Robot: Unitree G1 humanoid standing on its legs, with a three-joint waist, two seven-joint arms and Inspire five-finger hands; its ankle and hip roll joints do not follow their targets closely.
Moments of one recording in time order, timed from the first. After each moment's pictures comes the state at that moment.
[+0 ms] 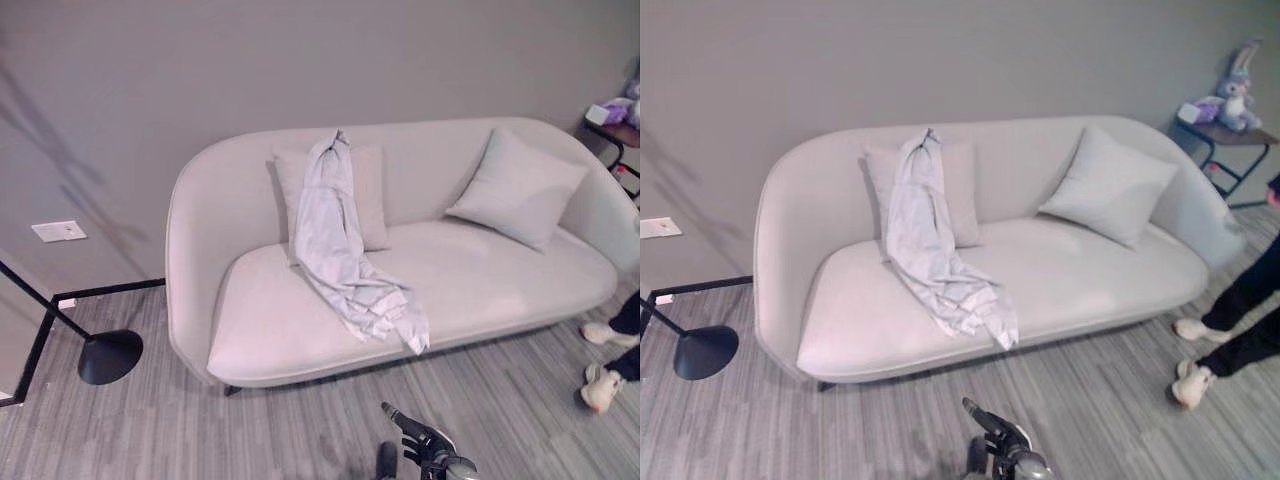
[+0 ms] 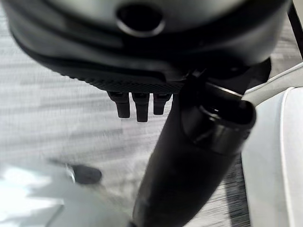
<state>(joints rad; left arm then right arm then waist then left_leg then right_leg) 0.03 0.19 -0.10 1.48 -0.25 -0.13 0.02 -0.02 -0.22 0.20 0.95 0.39 -0.02 -0.01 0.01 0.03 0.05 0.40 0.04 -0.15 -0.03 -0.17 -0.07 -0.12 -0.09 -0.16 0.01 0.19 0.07</state>
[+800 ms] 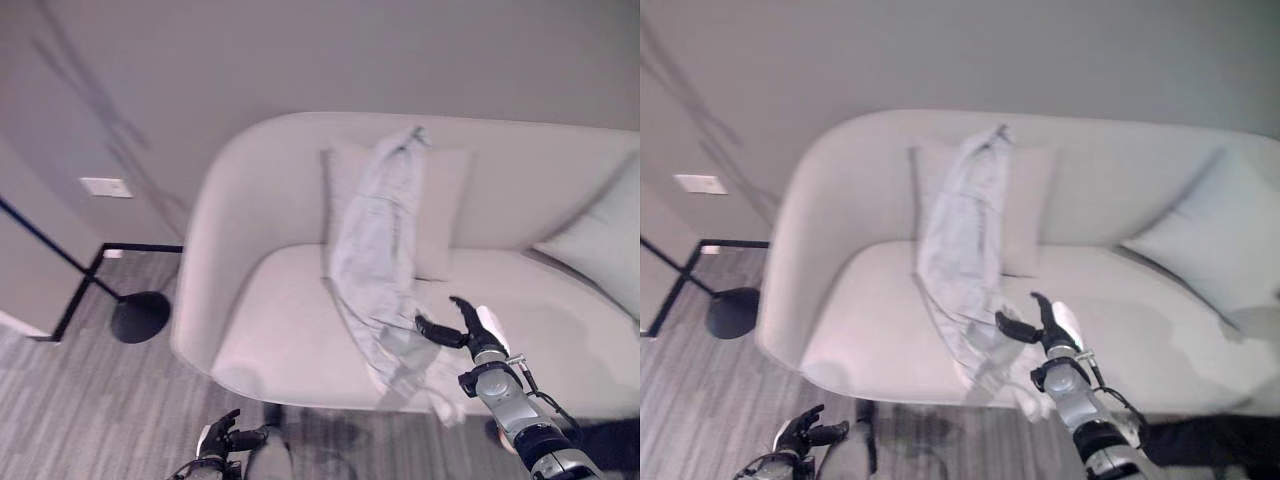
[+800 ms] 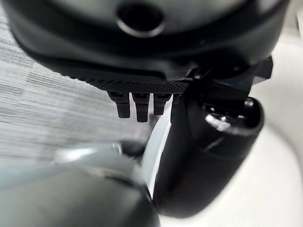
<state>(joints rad) -0.02 0.22 -0.13 1.20 -0.27 -0.20 0.11 -0.27 -0.41 0.37 0.81 -0.16 -0.02 -0.28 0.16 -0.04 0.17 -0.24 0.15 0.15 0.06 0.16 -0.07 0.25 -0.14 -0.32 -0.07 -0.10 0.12</state>
